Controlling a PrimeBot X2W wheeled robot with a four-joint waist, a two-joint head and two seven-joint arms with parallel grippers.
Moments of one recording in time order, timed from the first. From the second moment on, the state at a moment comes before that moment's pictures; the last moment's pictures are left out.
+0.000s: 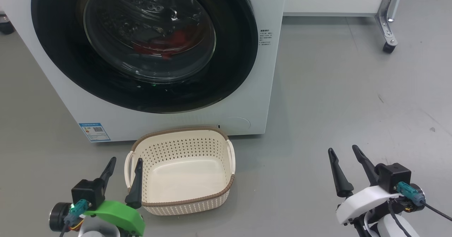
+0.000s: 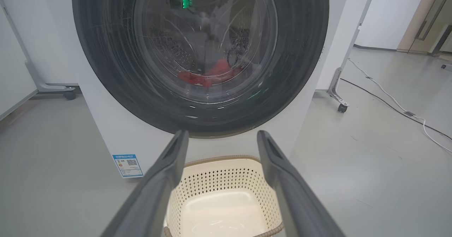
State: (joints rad) left arm -0.13 0.12 -0.26 0.40 -0.41 -0.01 -0.25; right arm -0.07 -0.12 0.20 0.37 0.34 0.07 -0.24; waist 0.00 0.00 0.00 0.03
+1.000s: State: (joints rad) left arm -0.13 0.11 -0.23 0.42 -0.41 -0.01 -0.25; right arm -0.07 -0.09 0.17 0.40 0.34 0.09 -0.24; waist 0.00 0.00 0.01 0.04
